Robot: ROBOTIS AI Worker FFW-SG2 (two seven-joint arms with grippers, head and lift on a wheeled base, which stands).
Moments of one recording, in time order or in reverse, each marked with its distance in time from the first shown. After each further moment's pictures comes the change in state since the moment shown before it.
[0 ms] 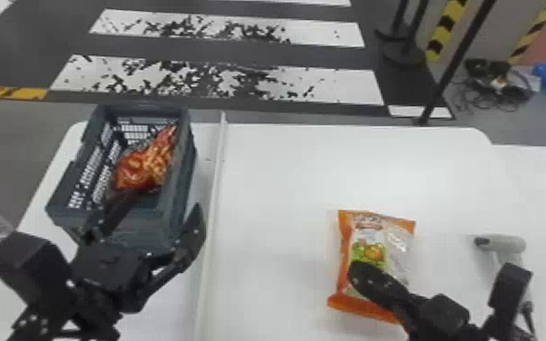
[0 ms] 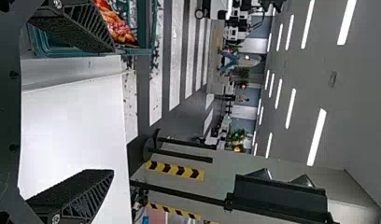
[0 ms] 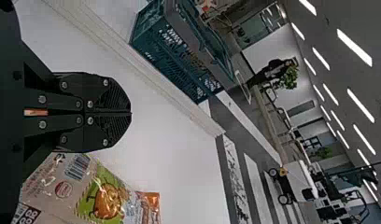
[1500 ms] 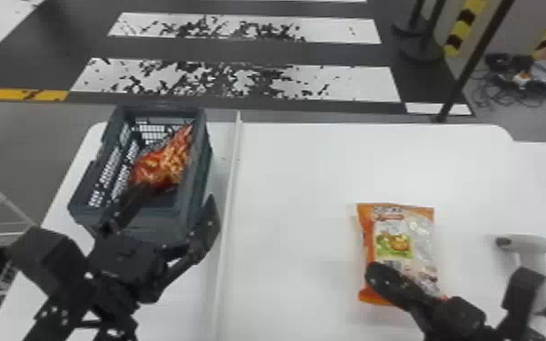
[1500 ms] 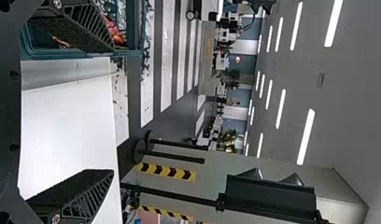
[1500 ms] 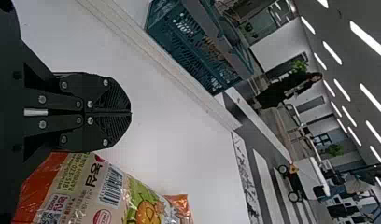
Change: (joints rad) left arm -0.012 0.001 0.001 0.011 0.000 -0.035 0.005; right arm -0.046 -0.012 0.017 0.109 0.000 -0.060 -0.005
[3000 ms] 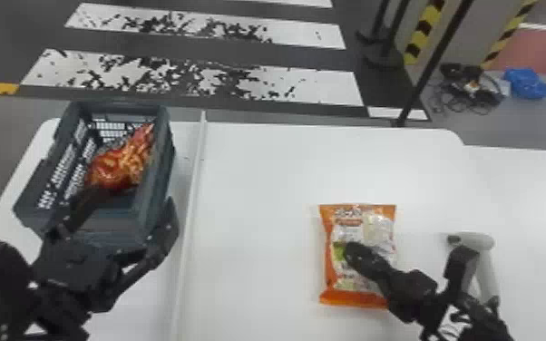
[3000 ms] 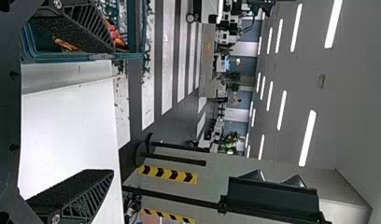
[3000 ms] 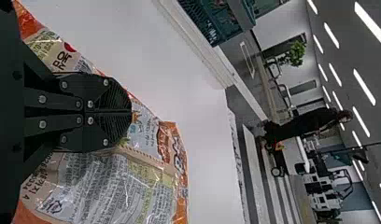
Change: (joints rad) left arm 0.007 0.003 -0.002 0.000 -0.011 -0.004 0.010; right arm -0.224 -0.020 0.015 0.369 0.076 -0.179 0.002
